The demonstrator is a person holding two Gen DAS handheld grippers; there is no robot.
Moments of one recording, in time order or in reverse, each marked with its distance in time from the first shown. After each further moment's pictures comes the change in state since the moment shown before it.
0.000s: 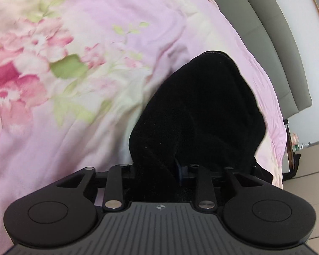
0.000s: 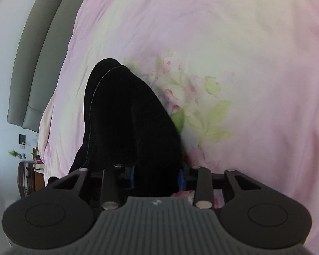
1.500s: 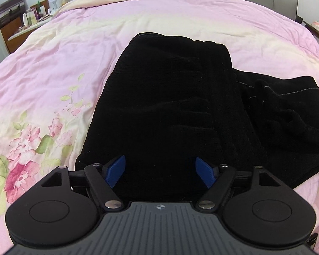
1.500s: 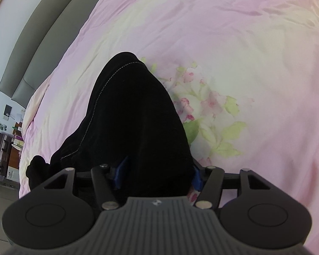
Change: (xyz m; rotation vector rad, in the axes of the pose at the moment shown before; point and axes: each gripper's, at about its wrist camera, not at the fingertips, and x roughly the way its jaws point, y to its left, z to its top) left arm 0.016 -0.131 -0.077 0.724 -0.081 0.435; right arm 0.011 0.031 -0.008 -0.245 -0.055 -0.098
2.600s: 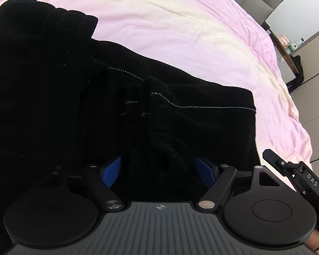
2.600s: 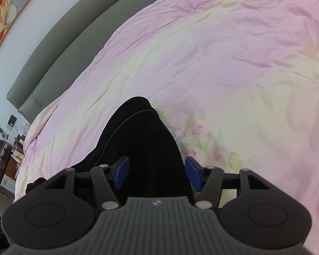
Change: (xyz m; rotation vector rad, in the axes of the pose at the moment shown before) left arm 0.063 -0.100 0.065 -0.186 0.210 -0.449; right arm -0.014 0.009 0.018 -0.084 -0.200 0.029
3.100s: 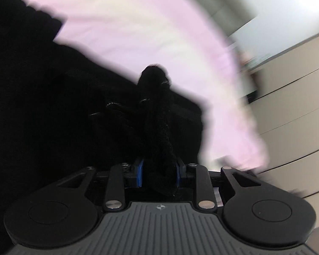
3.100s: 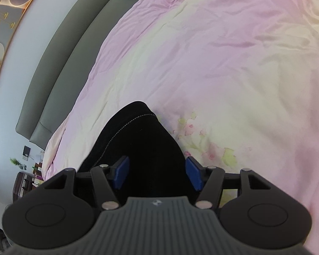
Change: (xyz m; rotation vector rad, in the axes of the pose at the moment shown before) left arm 0.002 0.008 0.002 -0.036 0.029 -0.193; right arm -0.001 -0.033 0.009 0.212 -0.004 0.073
